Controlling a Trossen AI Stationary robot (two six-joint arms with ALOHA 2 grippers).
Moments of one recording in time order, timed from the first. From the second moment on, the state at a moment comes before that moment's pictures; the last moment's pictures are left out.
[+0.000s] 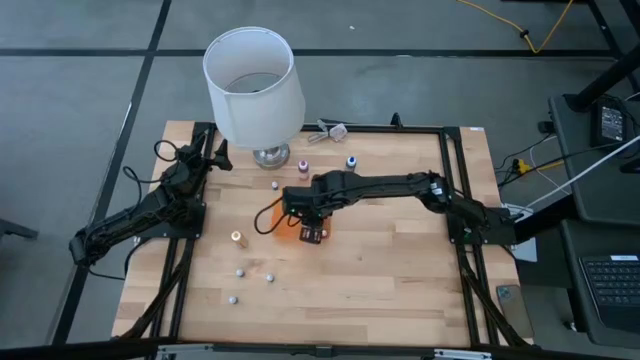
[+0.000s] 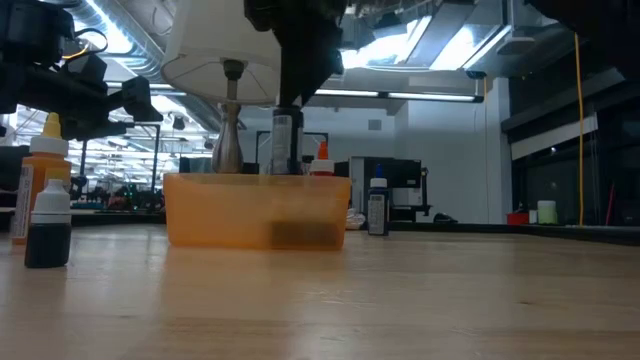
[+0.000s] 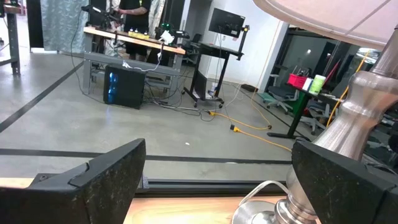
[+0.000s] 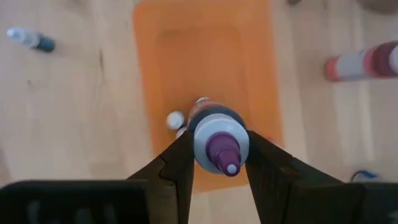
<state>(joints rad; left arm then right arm) 0.59 0.08 0.01 0.08 -0.74 -0.27 0.09 2.29 2.35 -1.31 0.13 0.23</state>
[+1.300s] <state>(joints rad) 0.59 0.08 0.01 0.08 -0.74 -0.27 0.00 2.38 2.25 -1.24 0.14 0.15</state>
